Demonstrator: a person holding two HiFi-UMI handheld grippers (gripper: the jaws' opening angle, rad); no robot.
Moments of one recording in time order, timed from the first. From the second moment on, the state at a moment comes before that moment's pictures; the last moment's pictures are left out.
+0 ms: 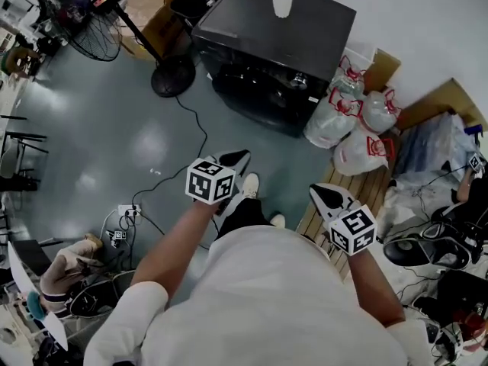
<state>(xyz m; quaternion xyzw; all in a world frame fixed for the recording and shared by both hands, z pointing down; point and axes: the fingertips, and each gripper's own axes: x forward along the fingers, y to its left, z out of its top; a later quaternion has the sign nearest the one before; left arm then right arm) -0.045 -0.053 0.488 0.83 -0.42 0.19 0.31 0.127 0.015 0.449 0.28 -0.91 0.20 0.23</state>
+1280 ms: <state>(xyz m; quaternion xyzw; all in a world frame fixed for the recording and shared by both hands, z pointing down) 0.029 0.060 0.429 0.87 -0.37 0.16 0.30 0.152 0.074 0.429 0.26 -0.93 0.16 0.22</state>
